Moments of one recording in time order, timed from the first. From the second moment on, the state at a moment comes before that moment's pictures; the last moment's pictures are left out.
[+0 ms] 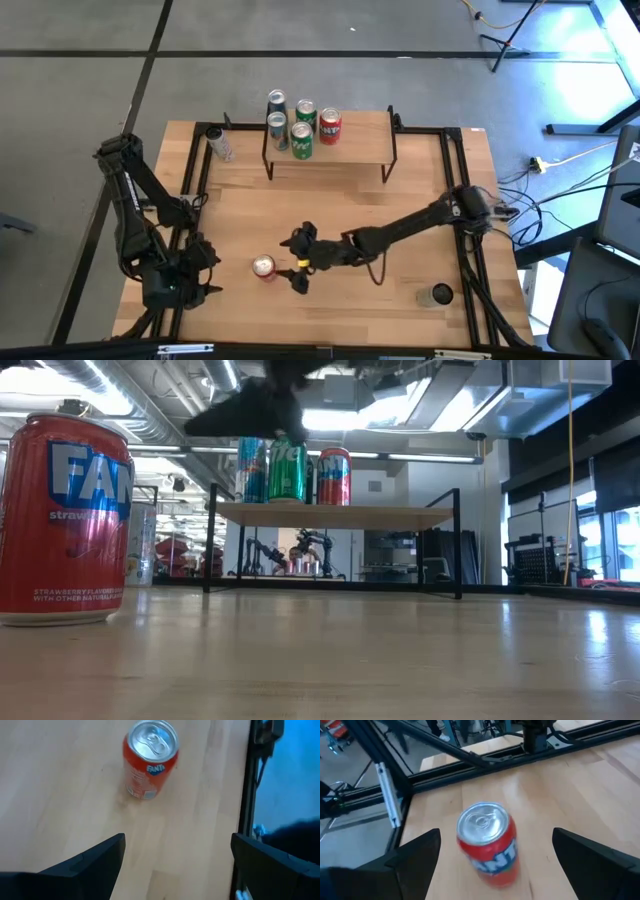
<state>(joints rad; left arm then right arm) -1.10 1.19 1.02 -1.03 -0.50 -1.34 0.33 2.06 1.53 0.11 0.26 0.41</state>
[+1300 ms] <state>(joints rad) -1.10 1.19 1.02 -1.03 -0.45 -1.27 0.30 2.36 1.72 0.24 0.32 0.39</state>
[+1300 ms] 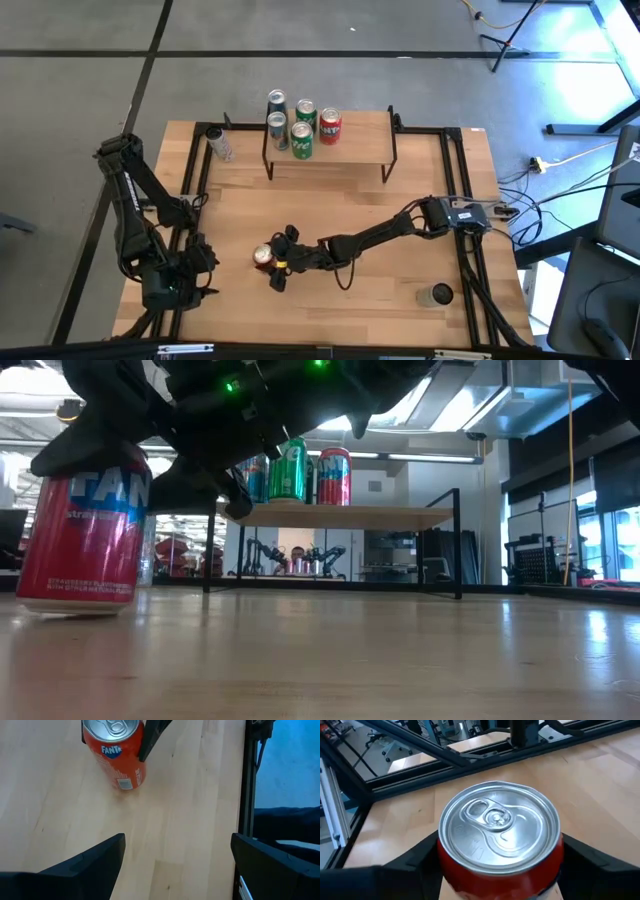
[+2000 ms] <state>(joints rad) -1.10 1.19 1.02 -1.00 -0.54 -1.28 0.23 1.96 1.71 -0.25 0.51 0.40</state>
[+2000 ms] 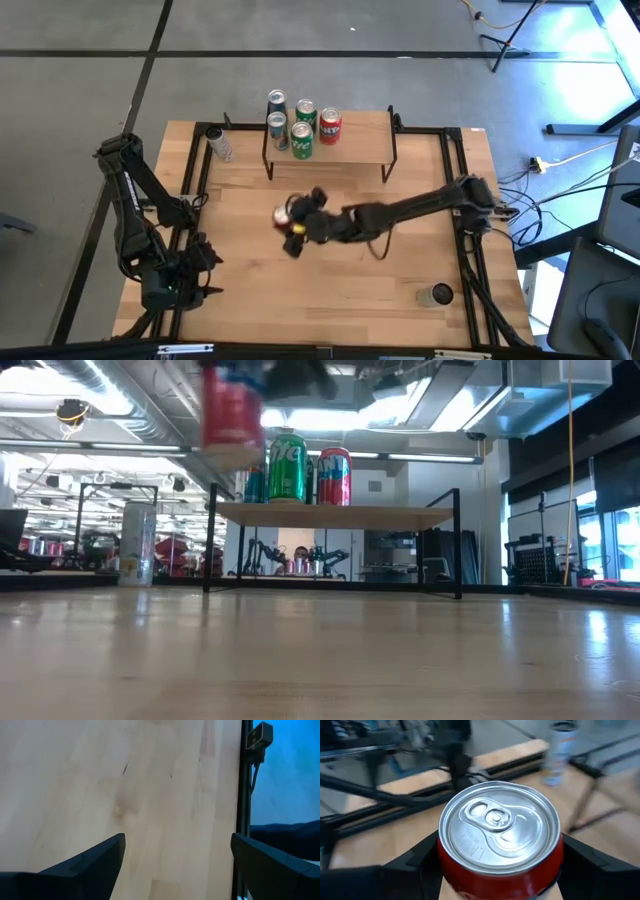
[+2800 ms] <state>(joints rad) -1.10 1.18 1.02 -1.01 -0.62 -1.28 -0.12 1.75 1.68 -0.56 0.53 0.42</state>
